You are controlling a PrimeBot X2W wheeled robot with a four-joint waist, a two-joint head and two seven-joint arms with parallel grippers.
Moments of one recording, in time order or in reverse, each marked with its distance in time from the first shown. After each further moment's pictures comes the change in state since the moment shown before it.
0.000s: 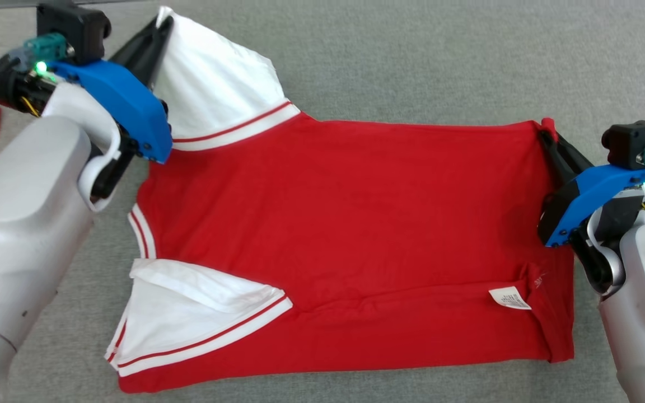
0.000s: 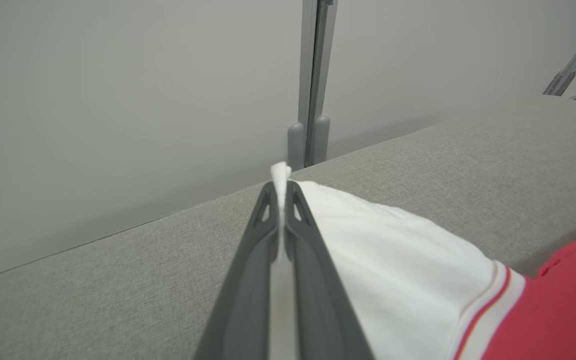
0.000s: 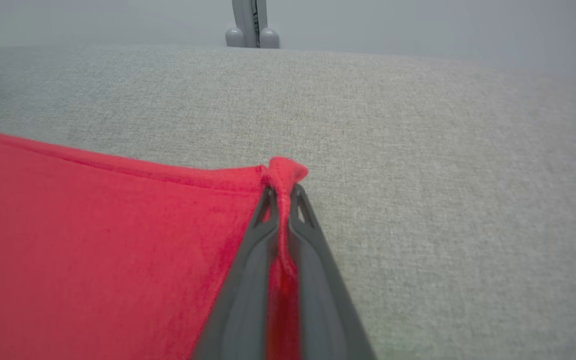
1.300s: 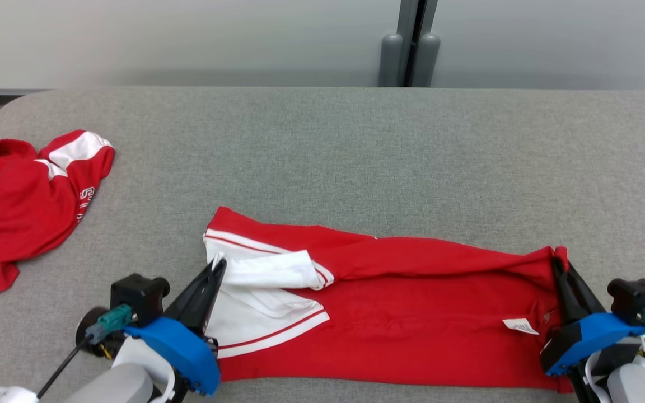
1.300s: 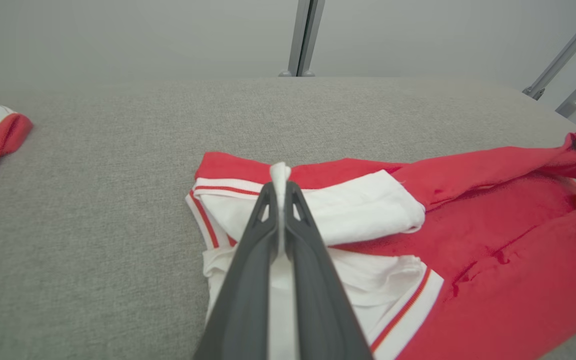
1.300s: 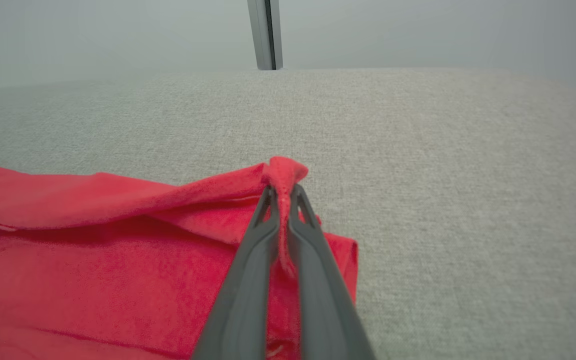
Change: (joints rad) left arm 0.669 0.150 -0.009 -0.541 -0.054 0.254 -0.144; right arm 0.367 0.062 -0.093 0.021 -0.053 0.000 -0.325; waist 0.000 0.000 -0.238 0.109
